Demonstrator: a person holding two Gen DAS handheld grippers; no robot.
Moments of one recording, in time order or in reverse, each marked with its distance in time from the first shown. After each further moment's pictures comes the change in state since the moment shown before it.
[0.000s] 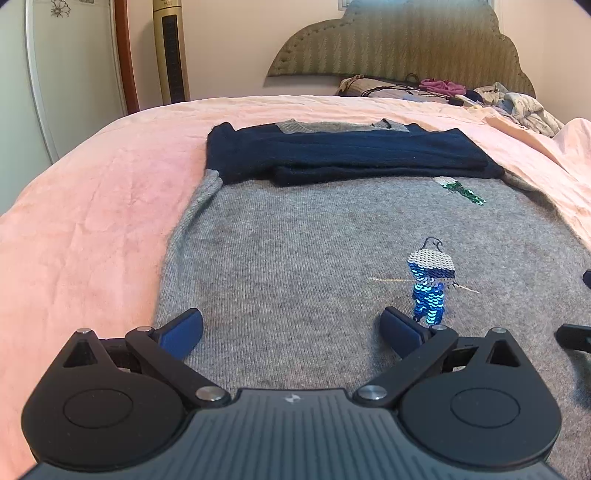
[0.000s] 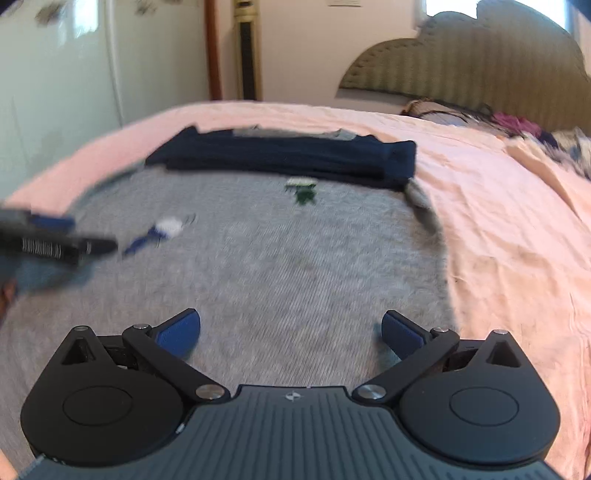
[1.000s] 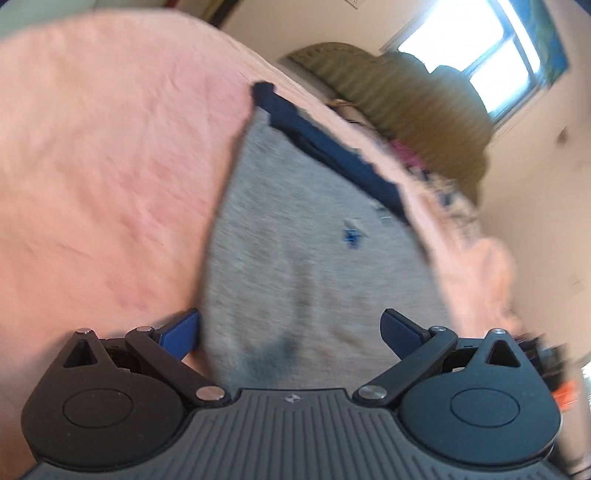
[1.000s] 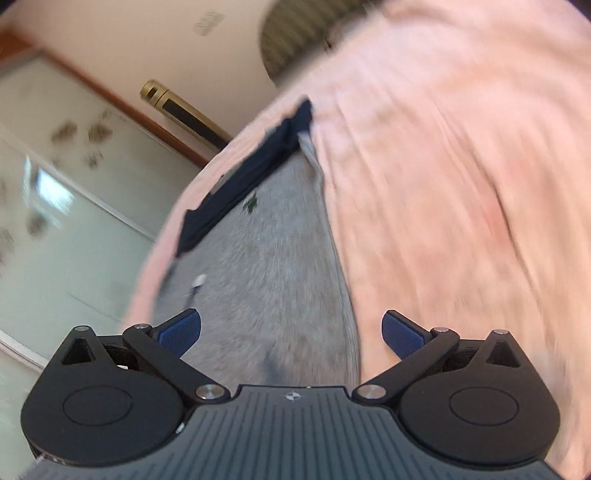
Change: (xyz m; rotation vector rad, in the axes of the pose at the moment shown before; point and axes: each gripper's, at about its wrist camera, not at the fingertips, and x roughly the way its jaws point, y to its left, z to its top) left arm -0.113 0.104 -0.096 -0.570 0.061 -0.483; right arm -0.085 -0.158 -0.076 0.854 0.023 0.452
